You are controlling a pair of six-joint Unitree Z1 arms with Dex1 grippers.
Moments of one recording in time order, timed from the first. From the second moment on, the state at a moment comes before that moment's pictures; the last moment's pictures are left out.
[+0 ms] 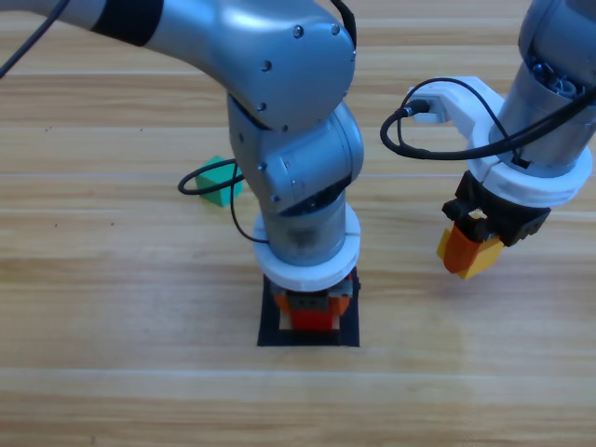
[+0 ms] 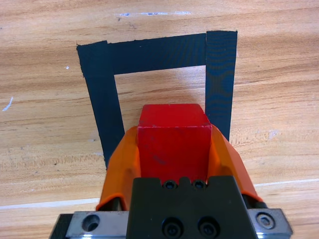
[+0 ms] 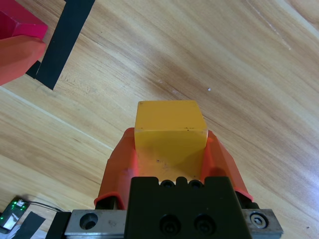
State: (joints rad) arm 0 -0.94 2.24 -1.65 0.83 0.12 -0.95; arm 1 0.75 2.05 -1.52 0.91 0.04 0.14
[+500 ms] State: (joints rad) arm 0 -0.94 2.16 -1.61 0.85 0.15 -0.95; arm 1 0.75 2.05 -1.52 0.91 0.04 0.14
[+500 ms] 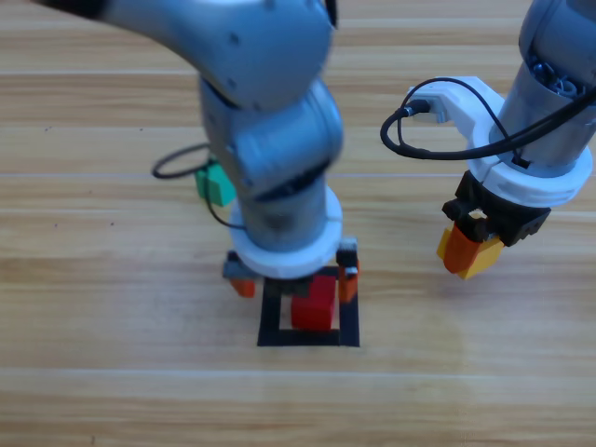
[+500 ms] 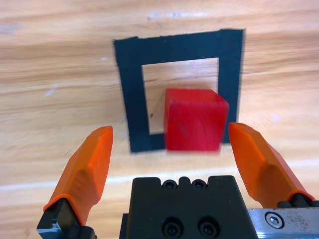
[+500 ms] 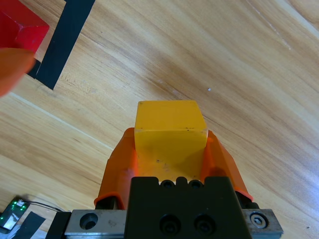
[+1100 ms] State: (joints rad) arm 0 -0.78 1.61 -1.45 0.85 0.15 -0.57; arm 1 0.82 2.03 -1.52 0.89 -0.01 0.27
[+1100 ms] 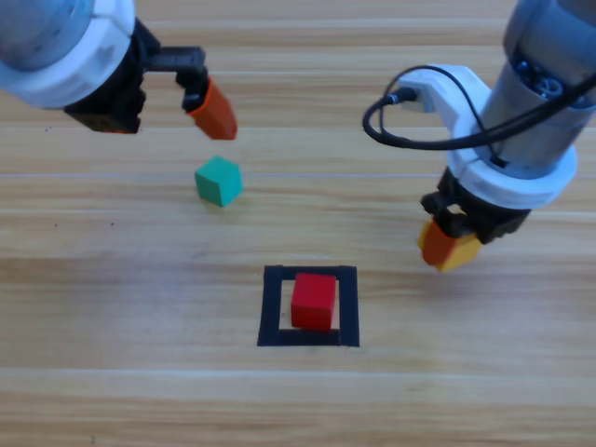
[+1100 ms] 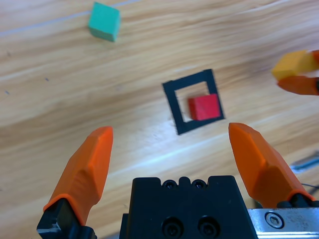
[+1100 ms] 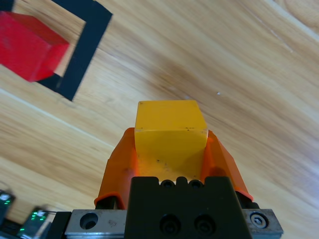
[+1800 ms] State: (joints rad) arm 0 -0.51 1.50 -1.35 0.75 0.07 -0.11; arm 1 1.03 2.37 -2.28 1.41 -0.06 0.92
